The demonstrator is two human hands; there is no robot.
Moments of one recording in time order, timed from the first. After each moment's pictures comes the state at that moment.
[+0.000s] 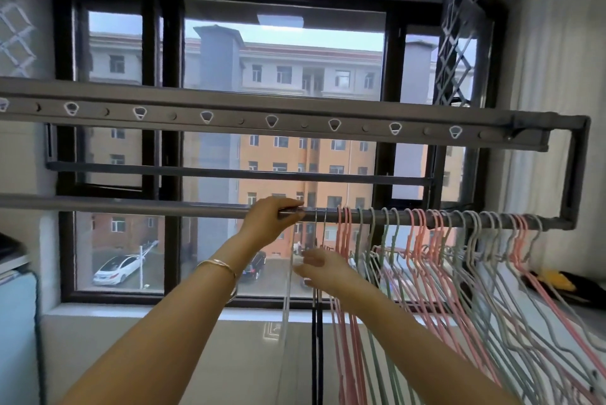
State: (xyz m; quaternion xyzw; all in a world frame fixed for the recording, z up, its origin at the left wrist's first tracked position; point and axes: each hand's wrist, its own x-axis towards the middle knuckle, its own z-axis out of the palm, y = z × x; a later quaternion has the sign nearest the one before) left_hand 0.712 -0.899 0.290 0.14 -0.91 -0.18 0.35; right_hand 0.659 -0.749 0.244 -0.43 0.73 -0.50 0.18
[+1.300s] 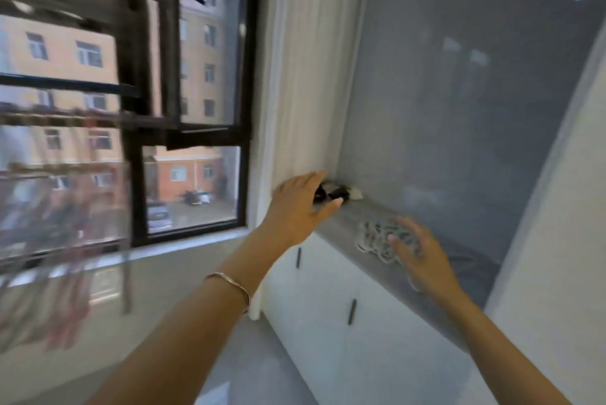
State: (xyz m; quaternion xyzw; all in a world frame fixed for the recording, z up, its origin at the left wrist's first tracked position) left_hand 0.341 -0.285 0.197 -0.15 -0.92 -0.23 0.29; right_hand 0.314 -0.042 0.135 -0.14 0.85 -0.45 -0.23
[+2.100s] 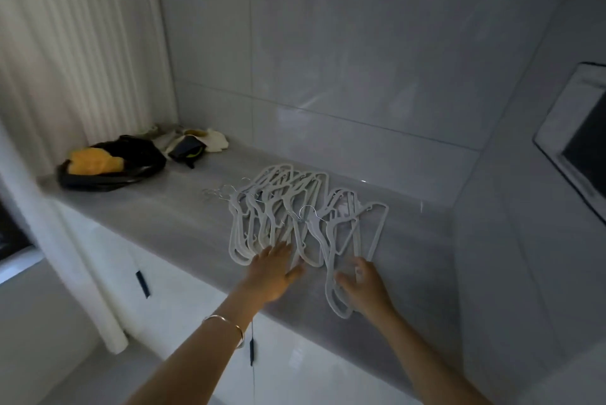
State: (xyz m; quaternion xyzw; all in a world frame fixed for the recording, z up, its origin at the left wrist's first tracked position) left_hand -0.108 -0.077 -0.054 -0.27 -0.94 -0.17 -0.11; right_hand -0.014 0.103 -0.068 0.23 0.85 -0.46 -0.09
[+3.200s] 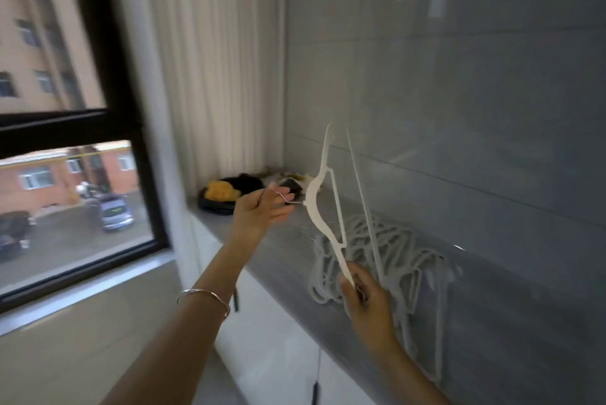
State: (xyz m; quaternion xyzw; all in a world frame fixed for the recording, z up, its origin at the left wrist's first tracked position) left_hand -0.084 -0.204 0.129 -0.06 -0.67 -0.73 0.13; right_hand -0.031 -0.011 0.006 -0.10 0.77 -0.59 -0.20
